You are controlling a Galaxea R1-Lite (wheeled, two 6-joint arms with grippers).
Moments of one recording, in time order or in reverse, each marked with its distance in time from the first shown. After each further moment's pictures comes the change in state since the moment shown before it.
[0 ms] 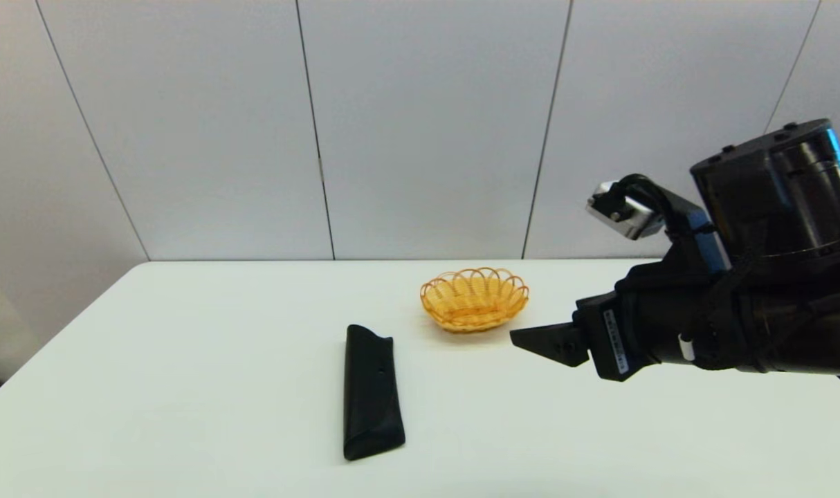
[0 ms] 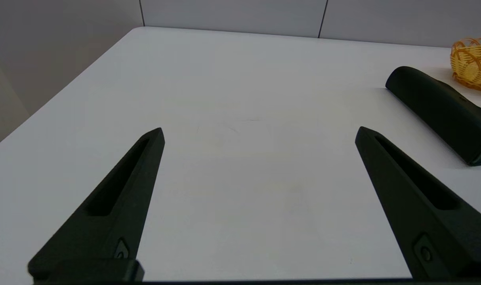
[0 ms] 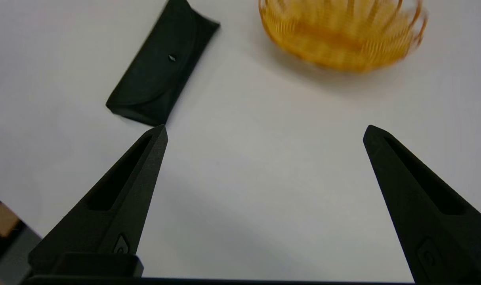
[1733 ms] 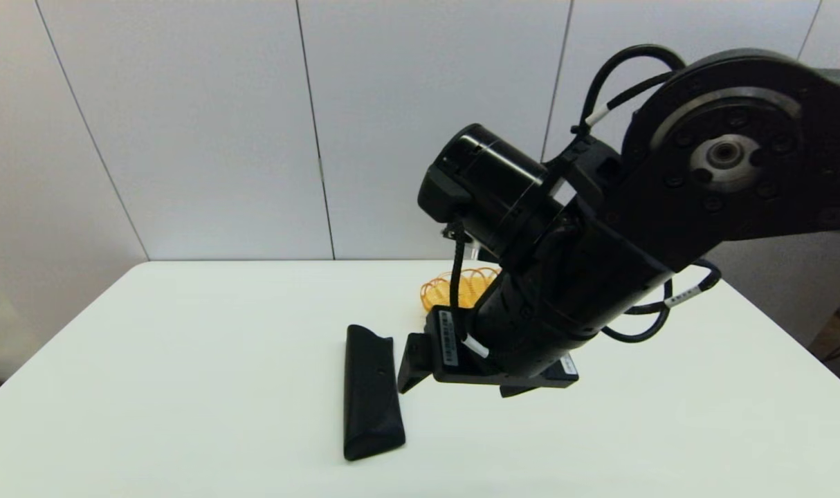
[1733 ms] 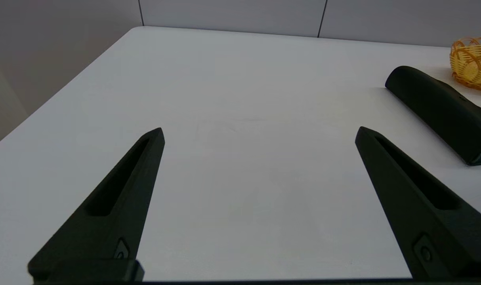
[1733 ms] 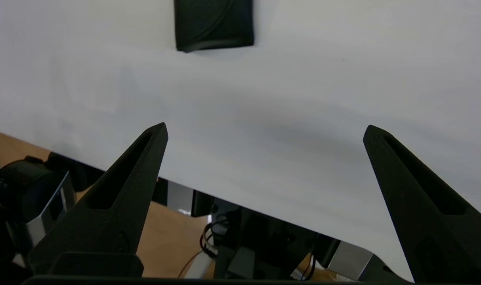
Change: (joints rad) left arm 0.000 0.000 0.000 0.000 0.000 0.000; right arm 0.220 0.484 -0.850 0.847 0.075 0.576
